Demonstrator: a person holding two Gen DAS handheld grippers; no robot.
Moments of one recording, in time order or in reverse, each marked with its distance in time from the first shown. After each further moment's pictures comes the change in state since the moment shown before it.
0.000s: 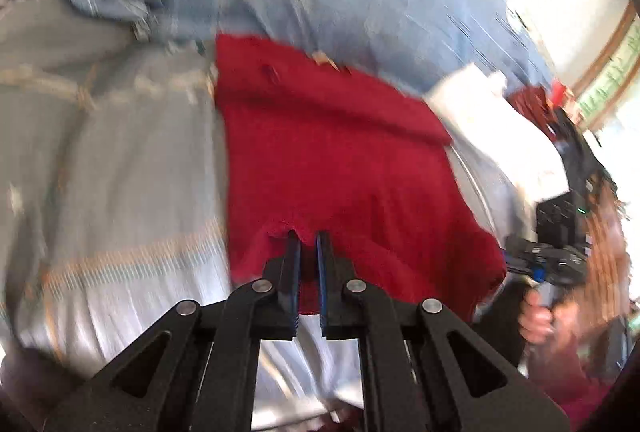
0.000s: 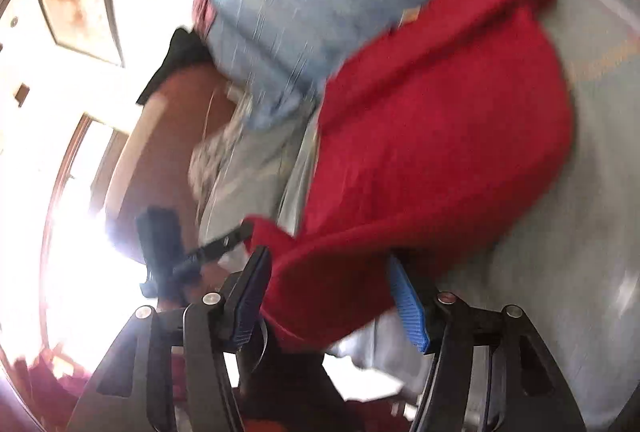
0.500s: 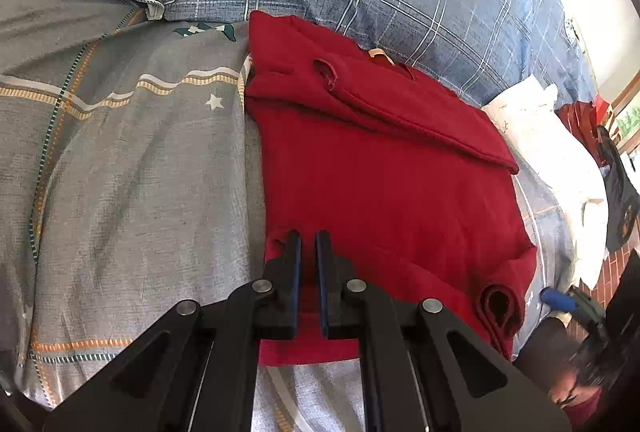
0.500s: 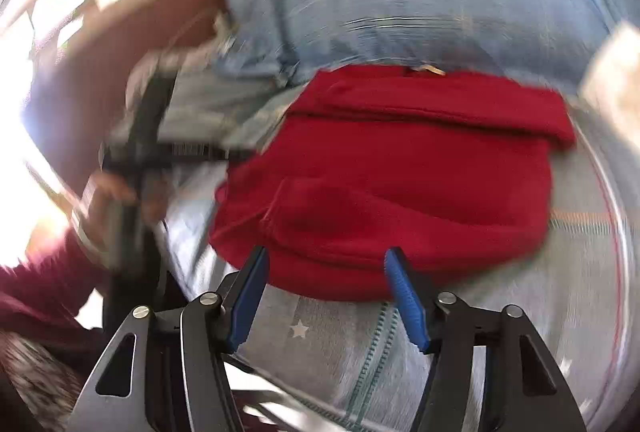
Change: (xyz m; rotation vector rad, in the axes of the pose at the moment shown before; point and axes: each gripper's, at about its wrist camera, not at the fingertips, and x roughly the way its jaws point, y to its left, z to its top) left arm 0.066 0.025 0.017 -0.060 0.065 0.082; right arm 0.037 0.082 -0.040 -0.571 0.070 -0.422
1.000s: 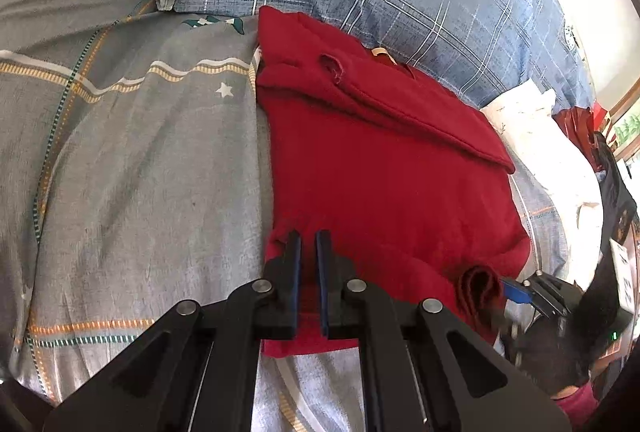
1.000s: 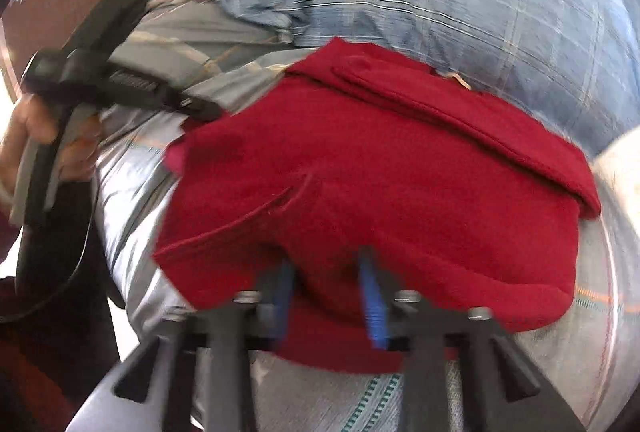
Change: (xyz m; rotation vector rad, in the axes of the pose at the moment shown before) left arm -0.004 0.008 -0.009 -0.031 0.004 -0.012; right arm 0.064 0.015 0.006 -0.168 0.060 -0.155
